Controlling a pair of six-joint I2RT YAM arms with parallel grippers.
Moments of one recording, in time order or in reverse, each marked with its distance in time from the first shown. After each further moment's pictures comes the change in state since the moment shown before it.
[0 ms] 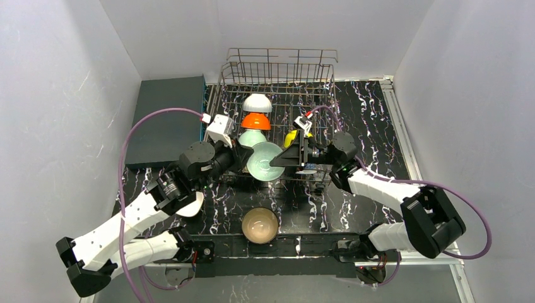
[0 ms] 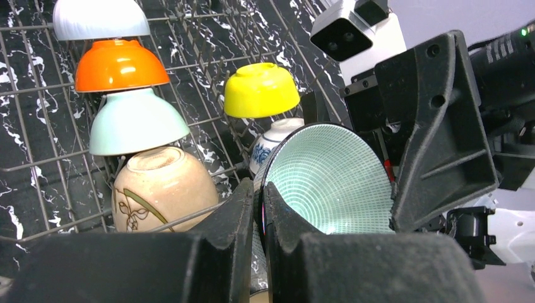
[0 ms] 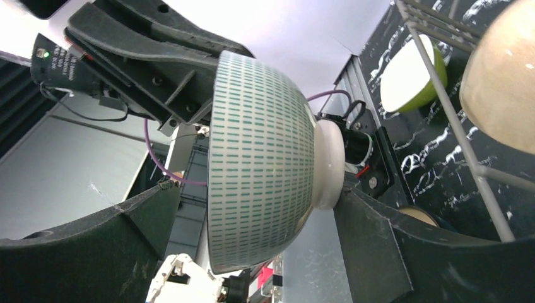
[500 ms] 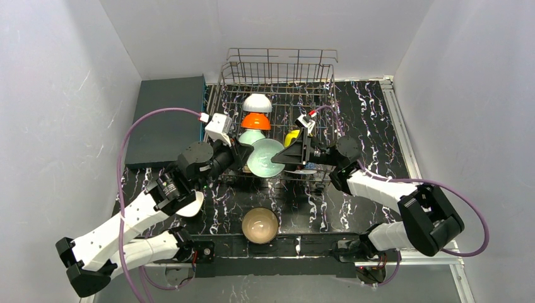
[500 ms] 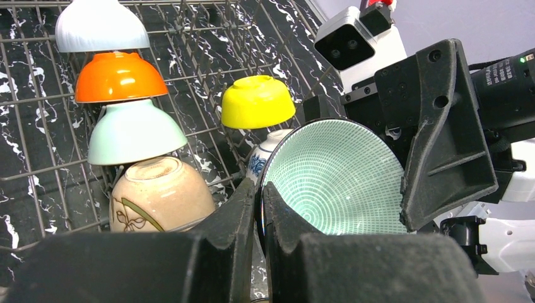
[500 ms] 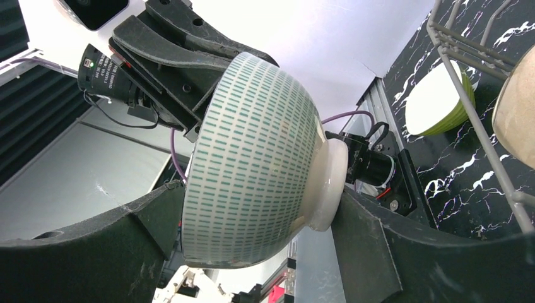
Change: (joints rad) left arm 0.000 0.000 0.000 0.038 -0.013 -0.003; right arm 0.010 0.032 -0.027 0.230 0.050 0.139
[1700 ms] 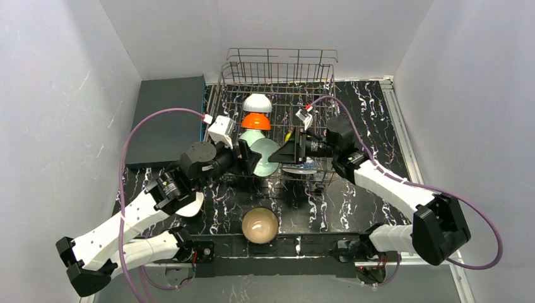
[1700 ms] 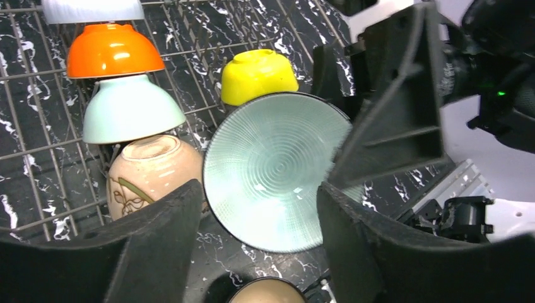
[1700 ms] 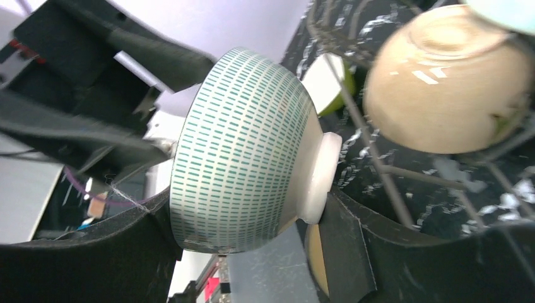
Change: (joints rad) left arm 0.000 0.004 0.003 -0.071 0.019 -0.007; right arm -0.021 -0.092 0.187 -0.718 0.035 -0.480
